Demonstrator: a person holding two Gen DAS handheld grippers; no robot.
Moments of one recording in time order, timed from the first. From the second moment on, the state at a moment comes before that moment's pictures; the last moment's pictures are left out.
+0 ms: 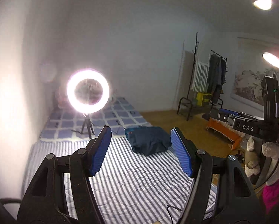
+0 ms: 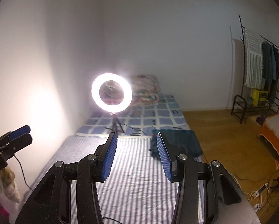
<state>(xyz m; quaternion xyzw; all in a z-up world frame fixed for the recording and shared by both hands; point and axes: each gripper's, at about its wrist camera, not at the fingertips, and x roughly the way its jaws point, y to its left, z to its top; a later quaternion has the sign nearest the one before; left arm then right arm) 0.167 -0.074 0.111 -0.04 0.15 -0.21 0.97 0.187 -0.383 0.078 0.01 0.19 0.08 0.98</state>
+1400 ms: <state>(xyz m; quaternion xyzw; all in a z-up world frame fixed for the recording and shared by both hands) 0.013 -0.082 -0.020 -0.01 0.21 -0.13 0.97 0.023 -0.343 -0.056 0.00 0.19 0.02 0.98</state>
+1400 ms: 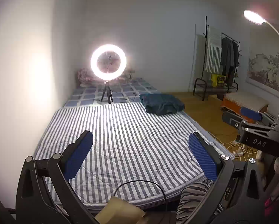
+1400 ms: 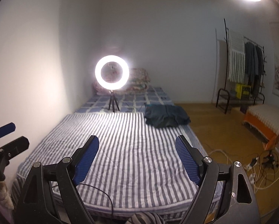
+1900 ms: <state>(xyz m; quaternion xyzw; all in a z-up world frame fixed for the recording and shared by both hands) 0.039 -0.088 -0.039 -0.03 0.23 -0.12 0.97 0.035 -0.358 -0.071 0.00 0.21 -0.02 0.98</state>
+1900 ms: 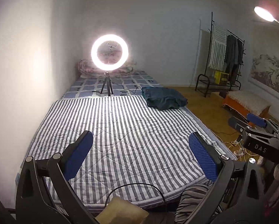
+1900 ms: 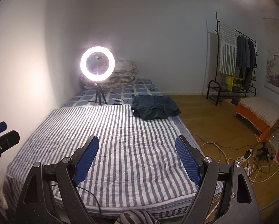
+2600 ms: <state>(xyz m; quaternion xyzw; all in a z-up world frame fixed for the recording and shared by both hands) 0.035 -0.084 -0.036 -0.03 0.22 -0.12 0.97 0.030 -0.361 -0.073 0.01 0.21 -0.03 0.98</state>
